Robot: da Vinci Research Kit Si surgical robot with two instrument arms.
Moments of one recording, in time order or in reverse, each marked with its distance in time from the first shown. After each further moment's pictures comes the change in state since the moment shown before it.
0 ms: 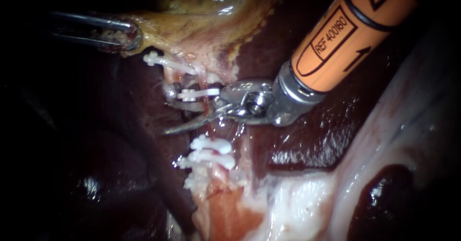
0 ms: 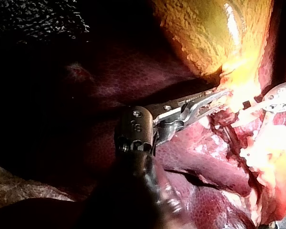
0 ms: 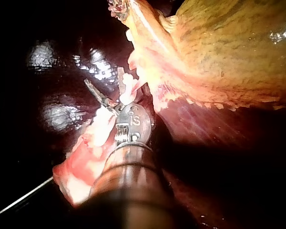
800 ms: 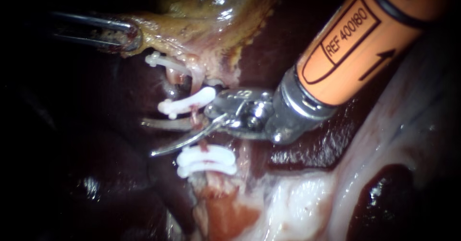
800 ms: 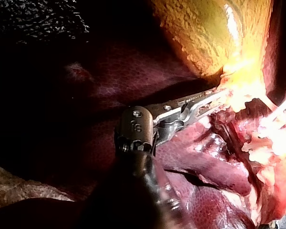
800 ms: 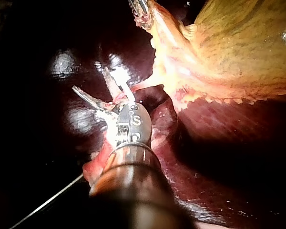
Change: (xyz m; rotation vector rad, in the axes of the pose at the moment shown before) right arm 0.005 -0.006 -0.001 0.202 0.077 0.008; left arm 0.000 0.000 0.000 0.000 0.000 0.000
